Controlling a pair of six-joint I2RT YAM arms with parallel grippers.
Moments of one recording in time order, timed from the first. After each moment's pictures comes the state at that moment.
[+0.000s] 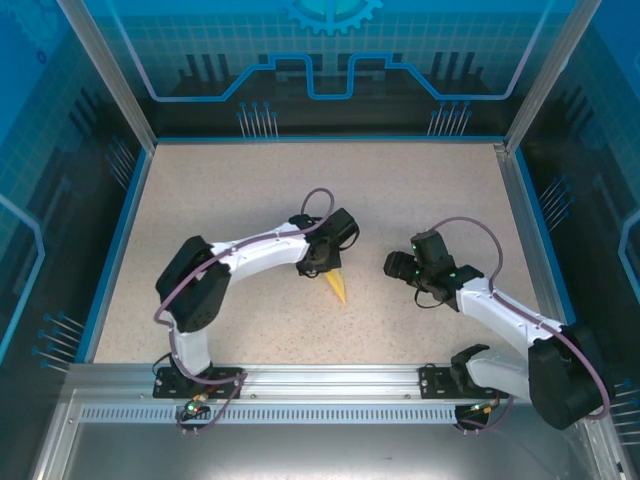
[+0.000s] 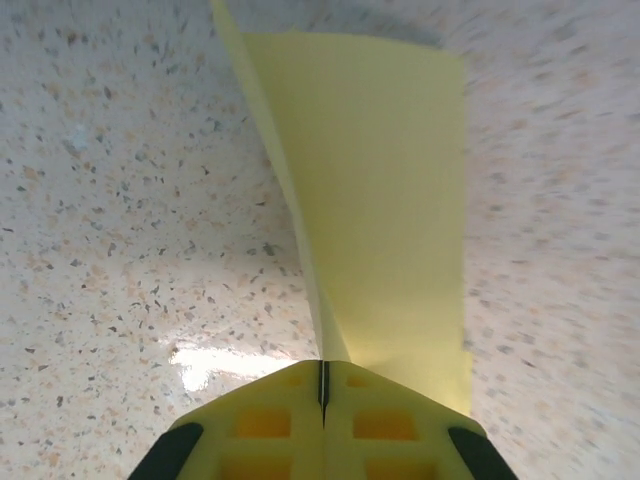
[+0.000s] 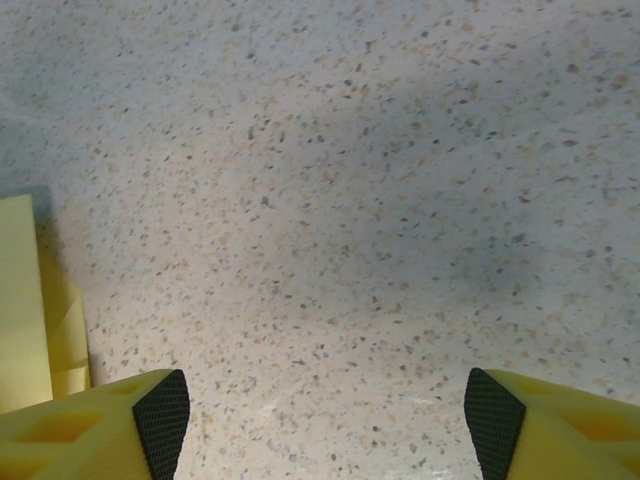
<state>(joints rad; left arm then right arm) -0.80 1.83 1.35 -0.81 -0.20 -0.99 0.41 1.14 0.54 -0.32 0.03 0.72</state>
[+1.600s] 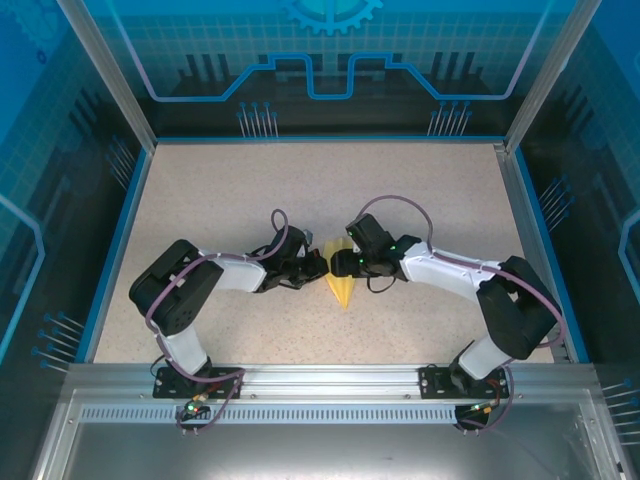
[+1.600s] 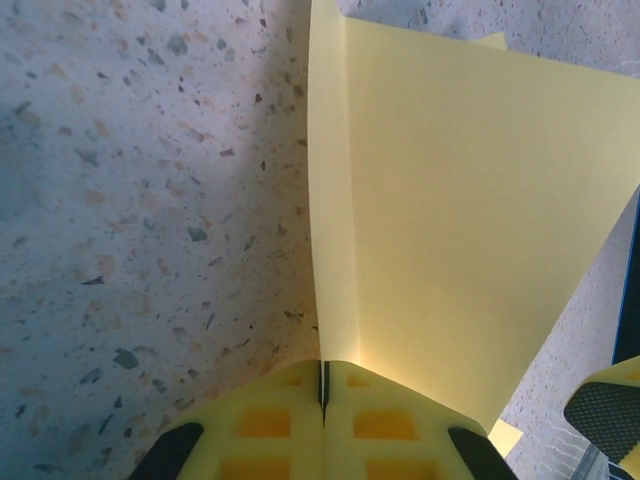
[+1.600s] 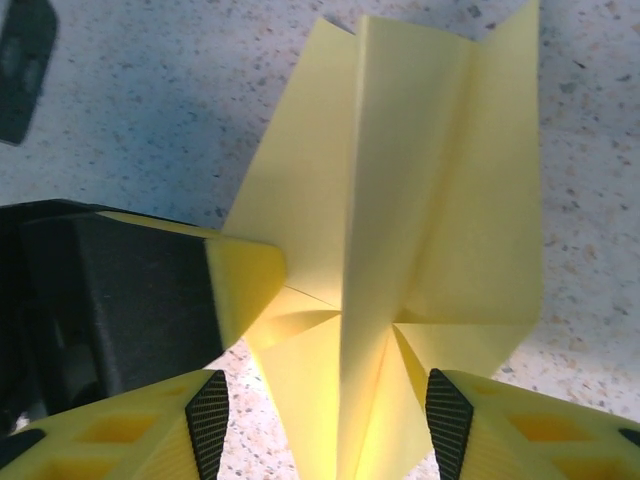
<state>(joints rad) -0.59 1.76 0.71 0.26 0.33 -0.98 0.71 1.57 0.93 -0.39 -0.07 0.63</state>
